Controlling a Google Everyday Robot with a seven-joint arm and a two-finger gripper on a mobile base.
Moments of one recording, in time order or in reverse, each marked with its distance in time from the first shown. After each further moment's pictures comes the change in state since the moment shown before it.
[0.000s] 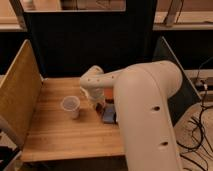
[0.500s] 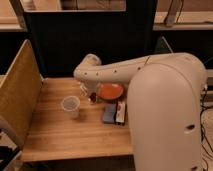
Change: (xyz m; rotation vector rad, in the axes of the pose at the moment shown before) arm -0.035 0.031 -0.103 -0.022 -0.261 -0.111
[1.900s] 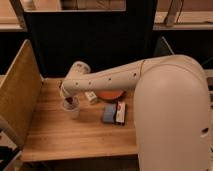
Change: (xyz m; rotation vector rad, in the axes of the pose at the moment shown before) arm -0.031 0.122 -0.007 -0.302 -0.261 -0.226
